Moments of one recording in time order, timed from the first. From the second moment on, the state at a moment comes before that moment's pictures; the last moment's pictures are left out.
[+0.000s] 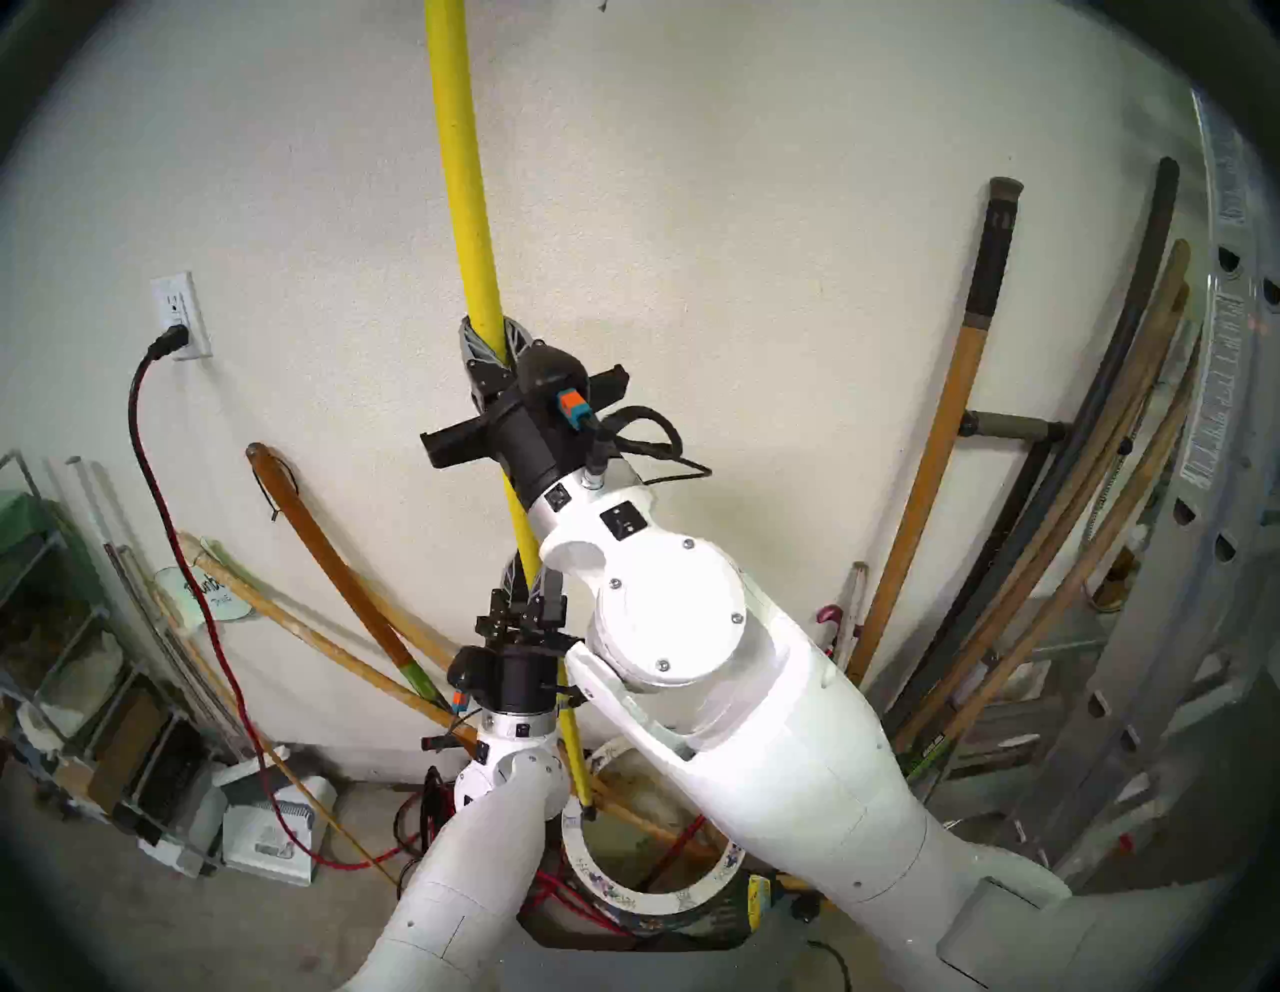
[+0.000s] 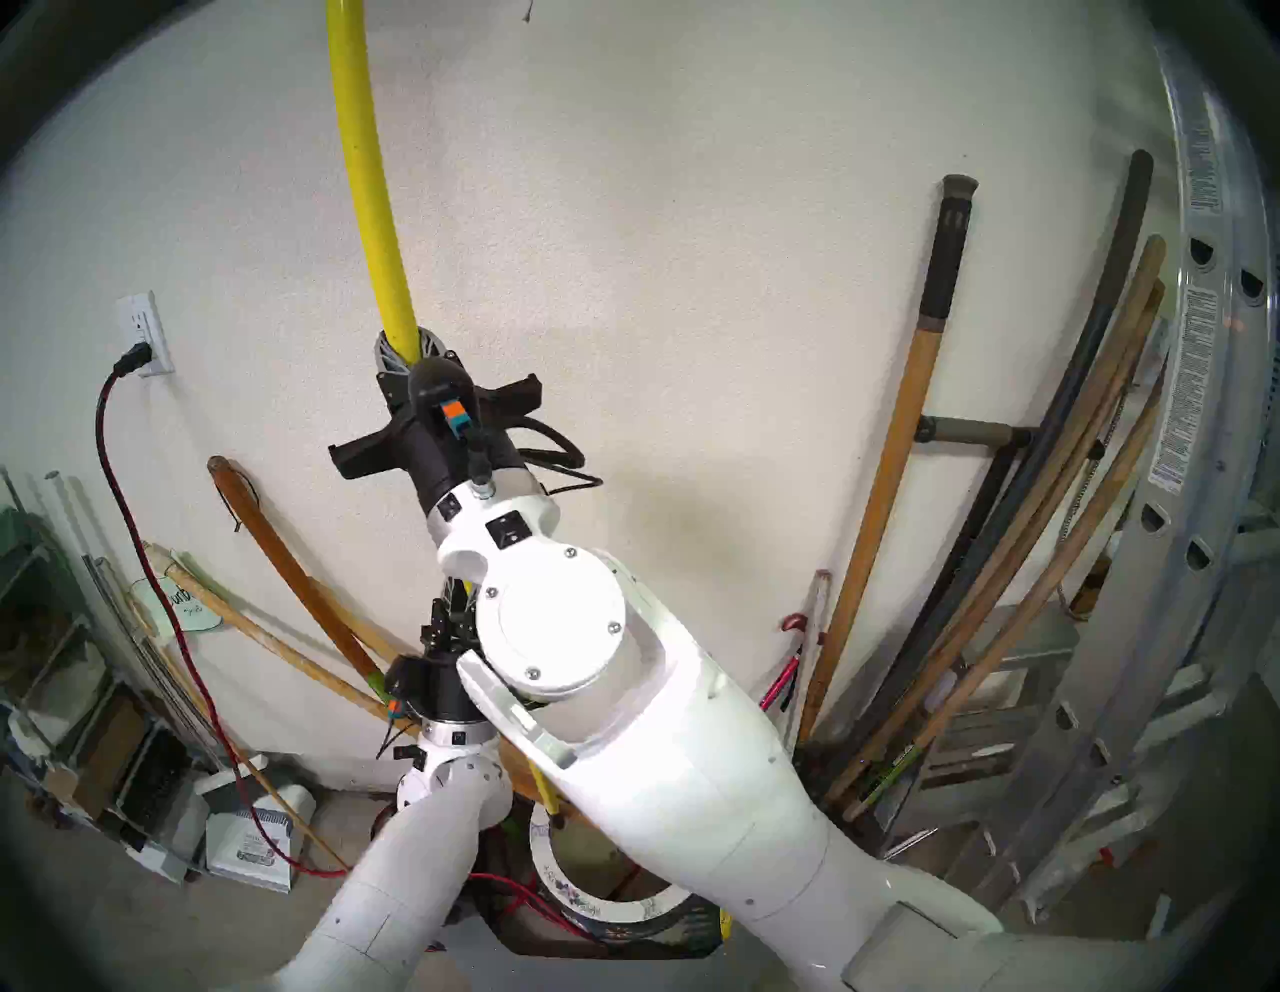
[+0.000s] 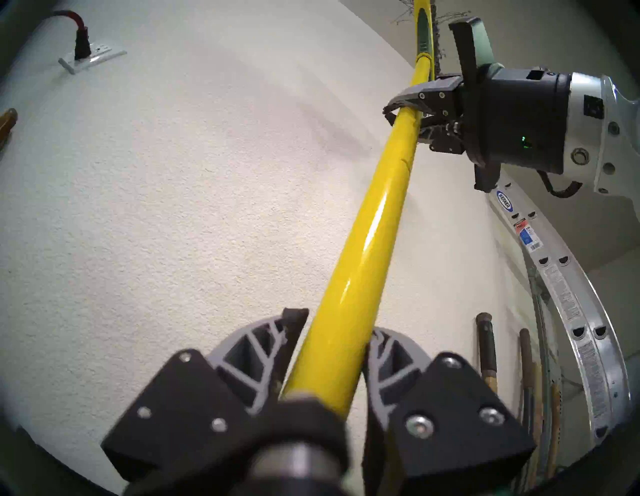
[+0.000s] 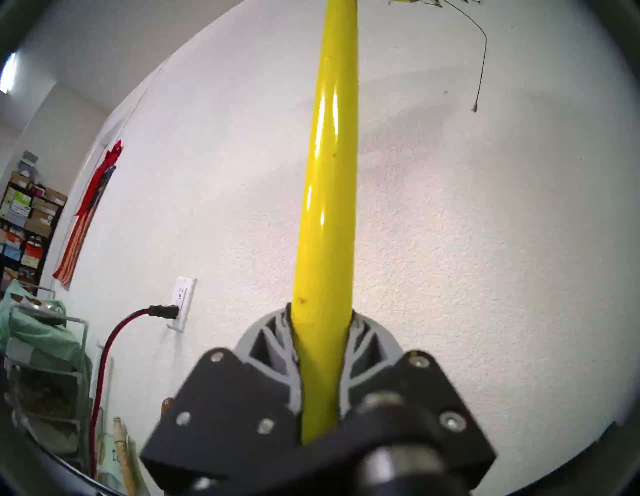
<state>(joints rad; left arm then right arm) 1.56 -1.55 -1.40 -1.26 -1.04 -0.96 -0.87 -1.17 -1.50 0.76 -1.94 0.06 0.13 -0.25</state>
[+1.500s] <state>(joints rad) 1.57 -1.45 -1.53 -1.43 -1.03 -0.95 -0.88 -0.99 -1.73 0.70 -1.78 0.09 0.22 -0.21</state>
